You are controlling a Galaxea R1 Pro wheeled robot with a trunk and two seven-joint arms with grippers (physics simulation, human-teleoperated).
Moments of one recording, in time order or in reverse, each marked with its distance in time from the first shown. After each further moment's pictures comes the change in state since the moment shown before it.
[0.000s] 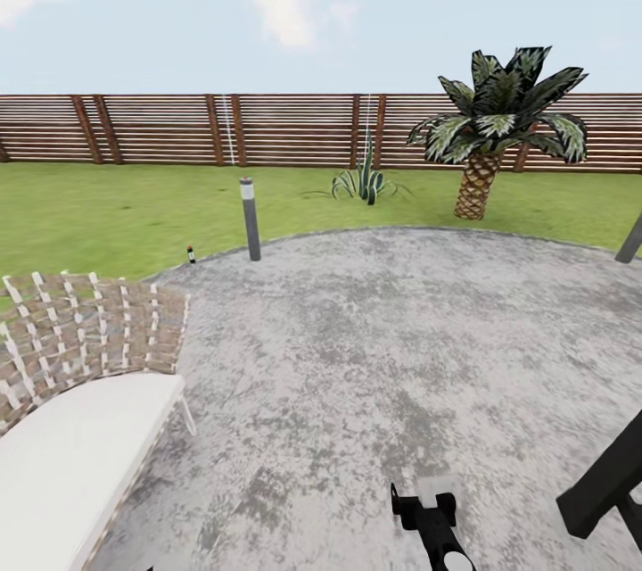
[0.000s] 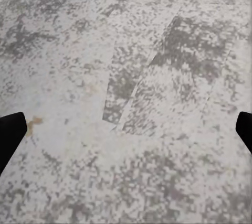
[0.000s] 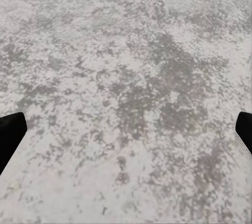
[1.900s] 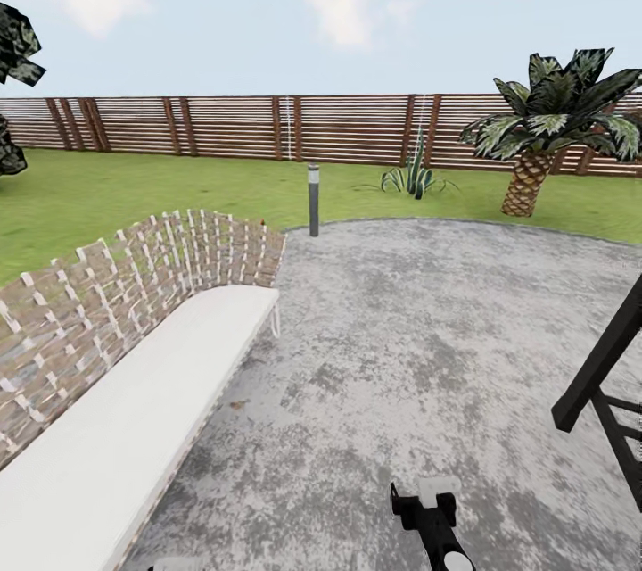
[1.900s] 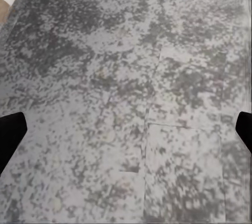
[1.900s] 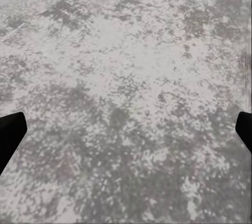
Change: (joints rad) left arm -0.002 -0.001 -0.001 0.000 0.000 0.000 0.000; right arm 0.000 0.000 0.000 0.000 -0.001 0.000 0.000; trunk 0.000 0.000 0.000
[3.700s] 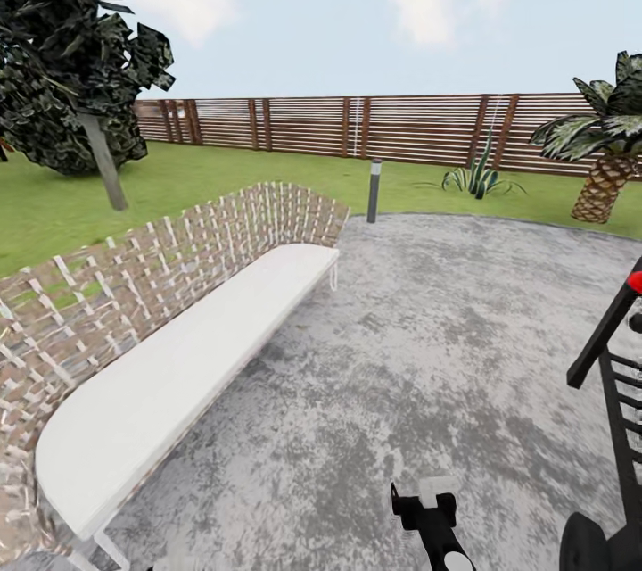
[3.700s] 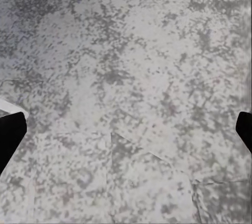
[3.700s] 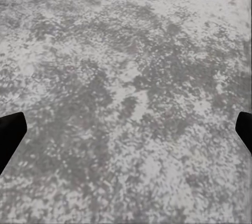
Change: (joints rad) left arm 0.000 0.000 0.002 0.000 0.006 0.000 0.000; right arm 0.000 0.000 -0.001 0.000 0.000 0.002 0.000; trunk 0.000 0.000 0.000
